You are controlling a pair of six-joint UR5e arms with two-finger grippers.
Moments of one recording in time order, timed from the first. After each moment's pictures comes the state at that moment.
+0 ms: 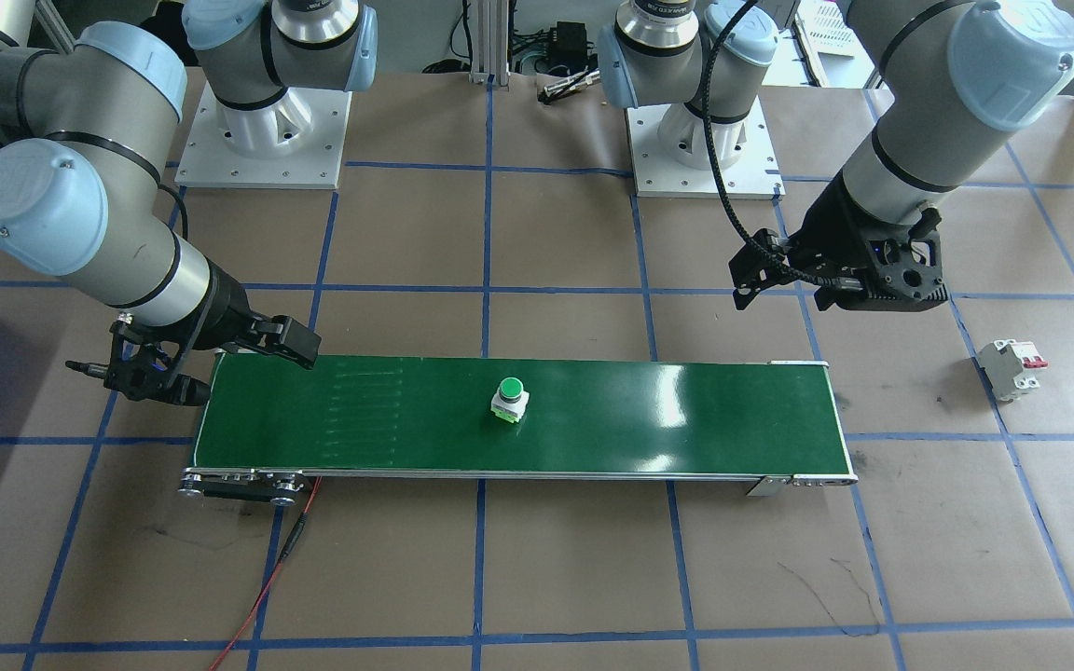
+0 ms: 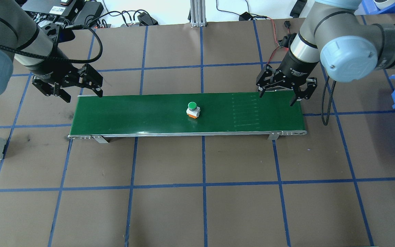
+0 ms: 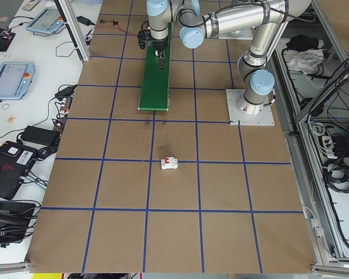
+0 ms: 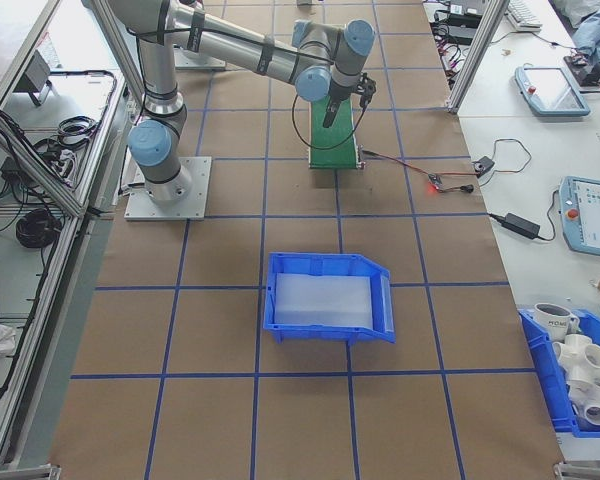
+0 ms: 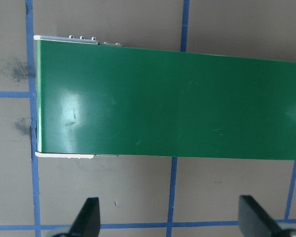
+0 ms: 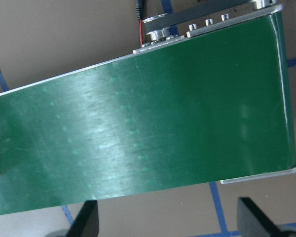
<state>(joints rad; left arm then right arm) -1.39 -1.59 -1.72 -1.44 1.47 0.11 1.51 -1.37 1.71 -1.75 -1.39 0.20</state>
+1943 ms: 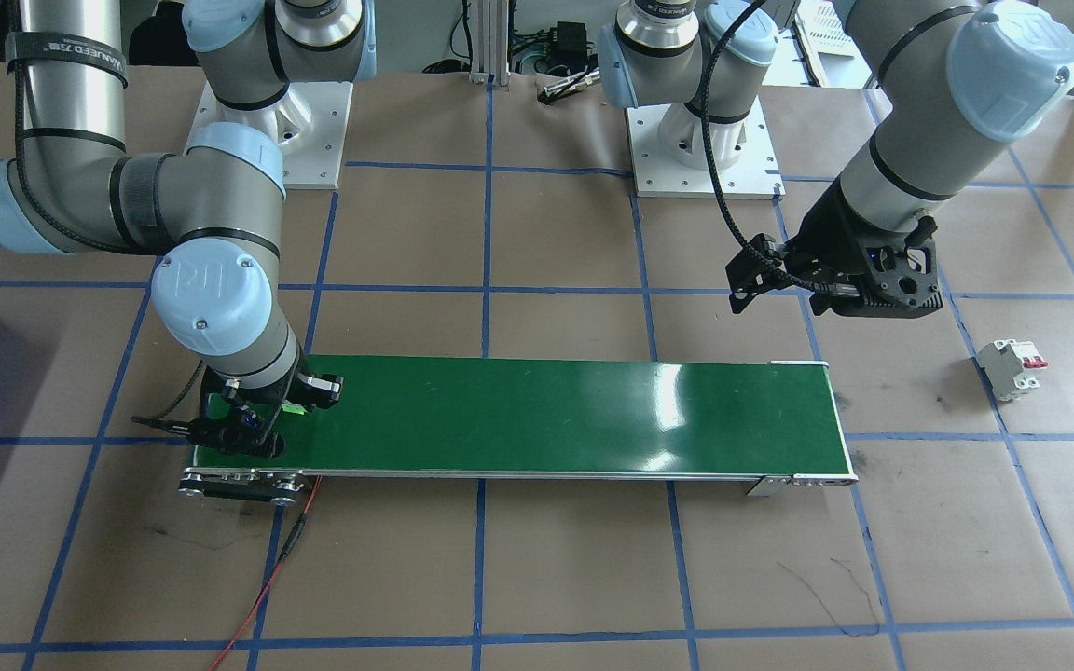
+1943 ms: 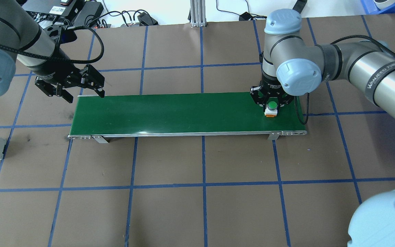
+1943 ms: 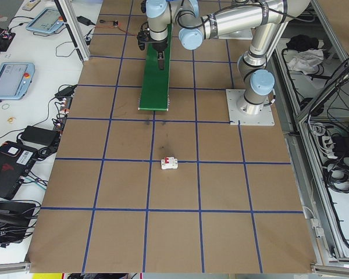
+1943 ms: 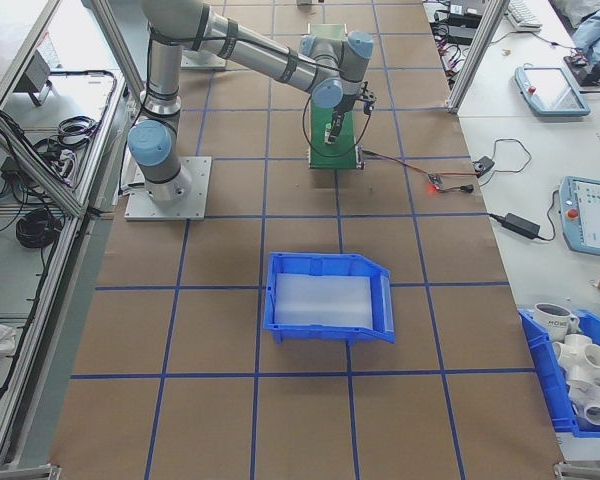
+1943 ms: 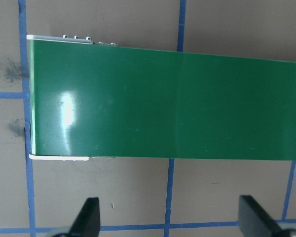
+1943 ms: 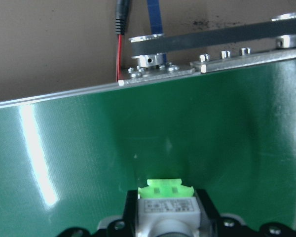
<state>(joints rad) -1.39 -1.60 -1.72 -1.44 1.46 0.12 1.64 -1.21 1.71 -1.90 -1.67 0.22</state>
